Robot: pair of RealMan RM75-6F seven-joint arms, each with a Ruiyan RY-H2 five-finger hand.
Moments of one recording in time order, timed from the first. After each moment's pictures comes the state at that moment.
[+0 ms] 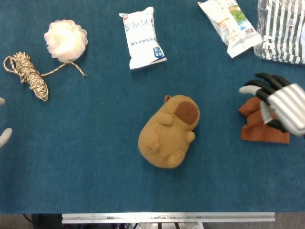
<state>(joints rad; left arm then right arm) -0.05 -1.13 -0.04 -1.70 1.56 1.58 0.06 0.41 -1.10 0.07 -1.85 -1.59 1.07 -0.11</state>
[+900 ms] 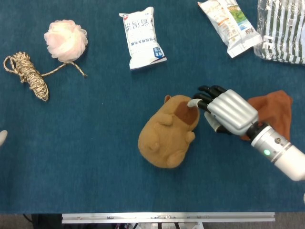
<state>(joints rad) -0.03 -1.12 -0.04 -1.69 1.55 1.60 0.03 0.61 -1.34 0.09 -1.82 -1.37 0.87 -0.37</state>
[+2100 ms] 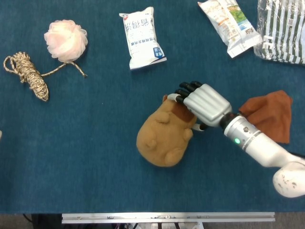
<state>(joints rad) -0.01 -1.11 -0.04 -1.68 1.54 1.61 0.01 0.79 -1.51 0.11 -1.70 -1.10 0.82 -0.58</state>
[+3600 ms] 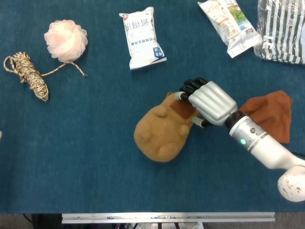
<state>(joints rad) -0.01 -1.12 -0.04 -1.68 1.54 1.60 0.02 0.78 -1.49 0.06 -1.71 -1.17 0.92 -0.50</state>
